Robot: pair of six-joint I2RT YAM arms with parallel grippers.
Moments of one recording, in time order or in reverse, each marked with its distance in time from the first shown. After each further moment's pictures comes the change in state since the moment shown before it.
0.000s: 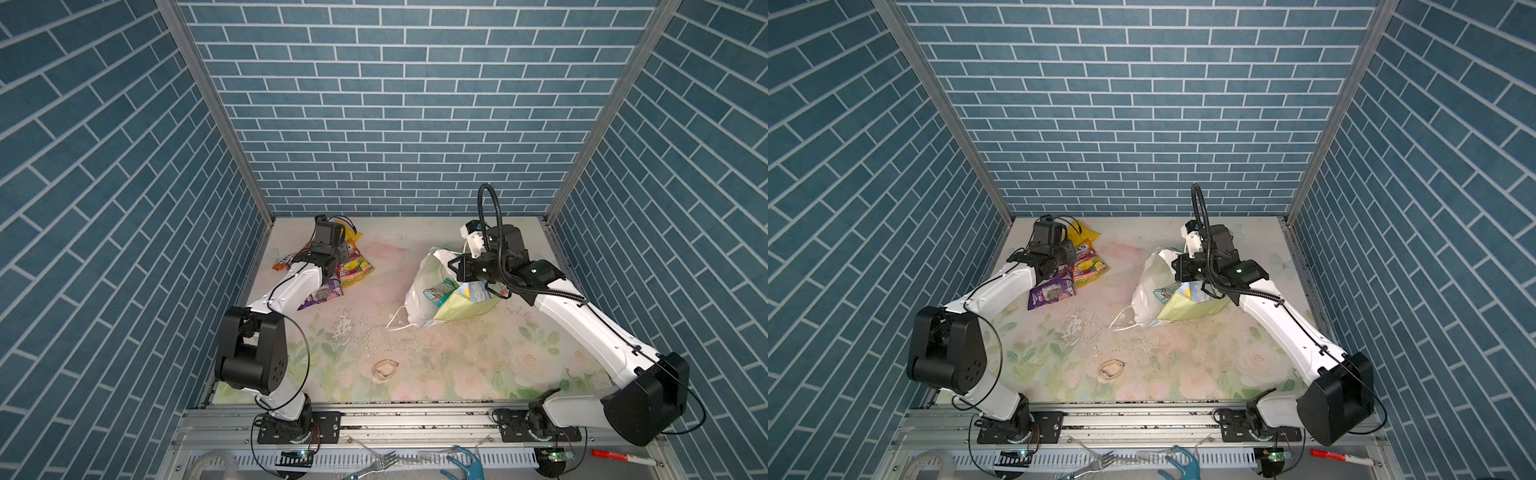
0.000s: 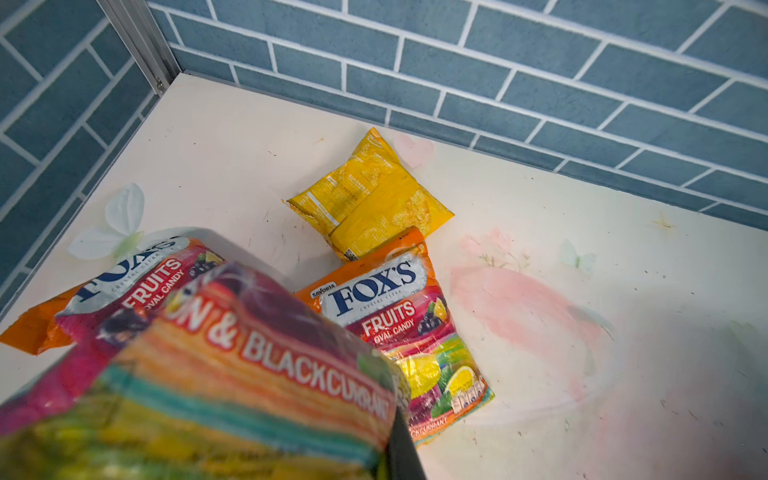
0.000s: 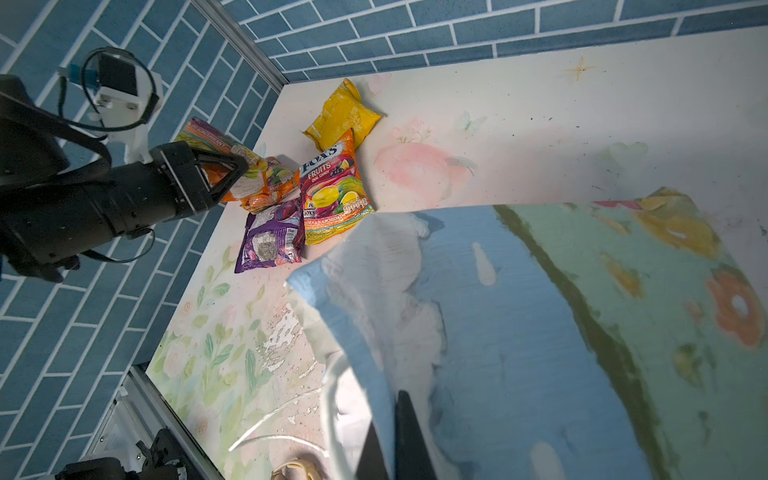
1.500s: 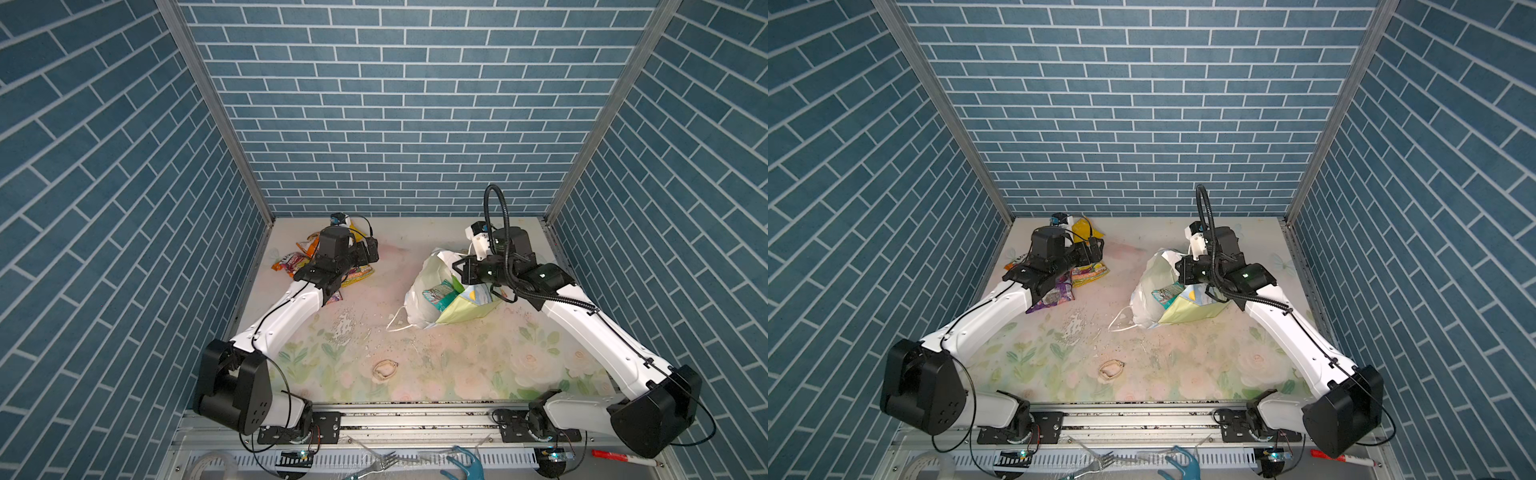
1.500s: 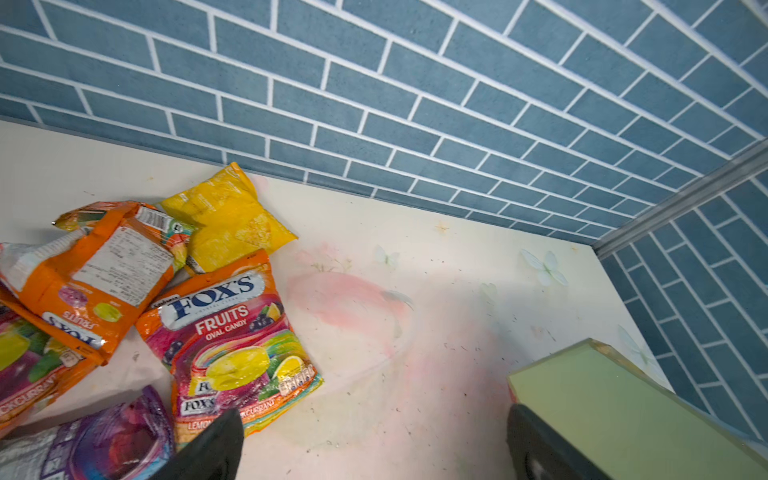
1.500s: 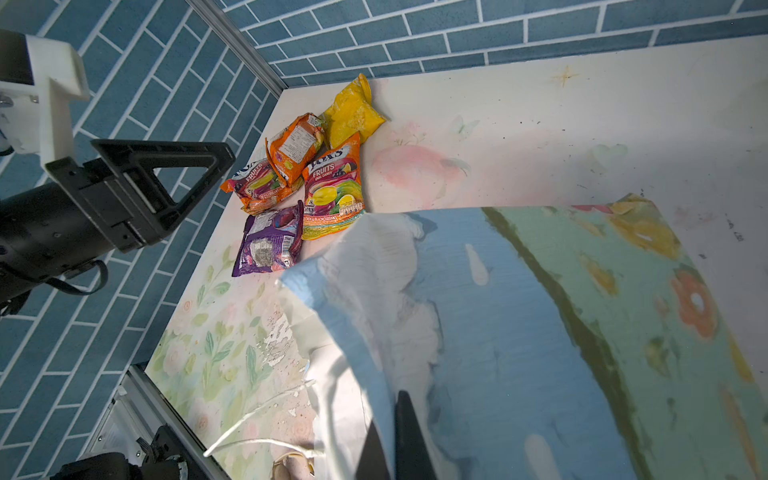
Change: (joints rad) left arm -0.158 -0.236 -0.134 0.152 0.224 -0.071; right arm 0.000 -0.045 0.000 -0.042 0.026 -0.003
